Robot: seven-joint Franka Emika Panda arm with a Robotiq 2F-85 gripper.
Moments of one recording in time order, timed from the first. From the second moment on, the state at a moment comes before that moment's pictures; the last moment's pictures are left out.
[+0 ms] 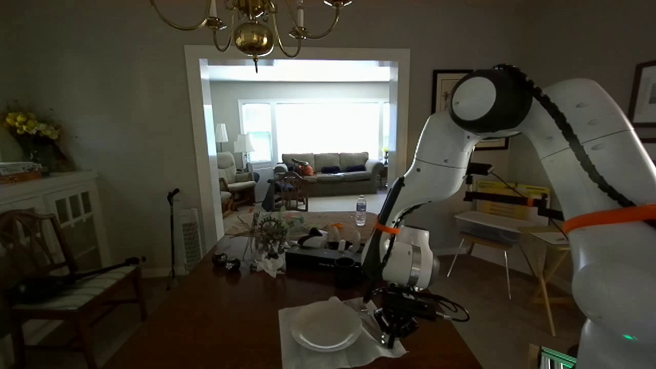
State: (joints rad) arm -0.39 0.47 0.19 -2.52 0.83 3.00 0.02
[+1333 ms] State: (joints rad) arm -0.27 0.43 0.14 -2.60 0.84 2.99 0.13
